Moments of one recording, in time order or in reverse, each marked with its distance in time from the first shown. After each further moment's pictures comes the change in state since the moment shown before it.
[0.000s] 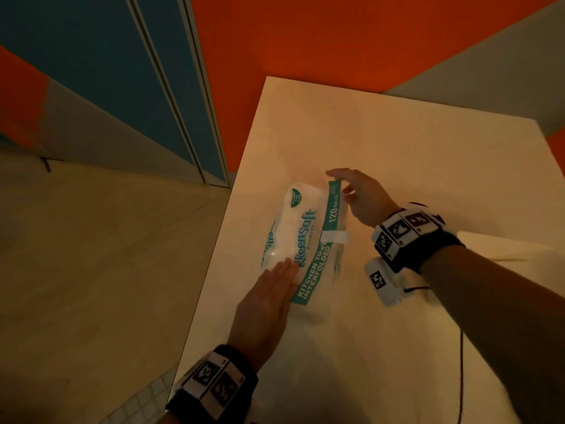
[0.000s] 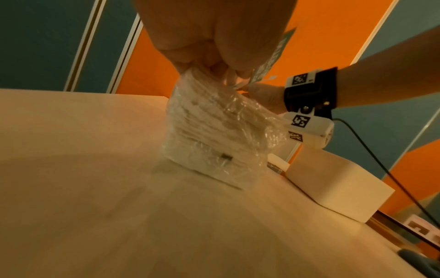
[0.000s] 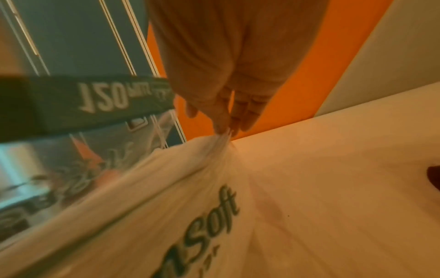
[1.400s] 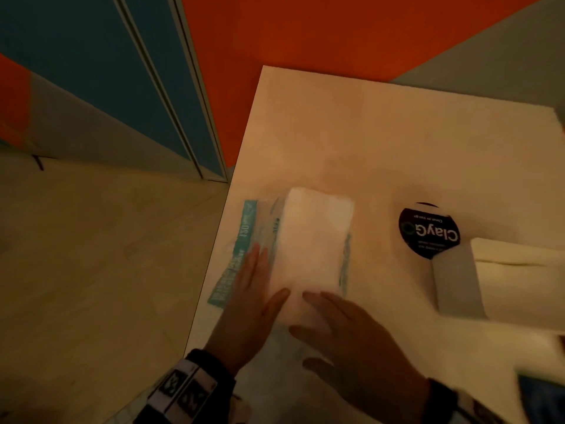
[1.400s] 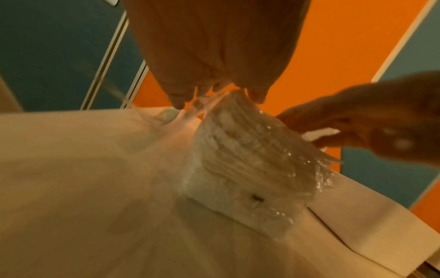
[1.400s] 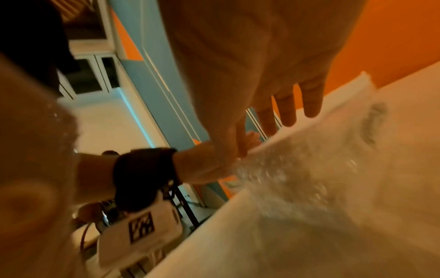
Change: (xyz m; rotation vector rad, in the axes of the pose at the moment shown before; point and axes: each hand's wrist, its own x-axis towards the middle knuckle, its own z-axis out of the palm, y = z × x) left_hand 0.025 -0.021 -0.016 -0.145 -0.111 -0.170; right_hand -0.155 -0.043 0.057 -0.395 -0.246 -0.339
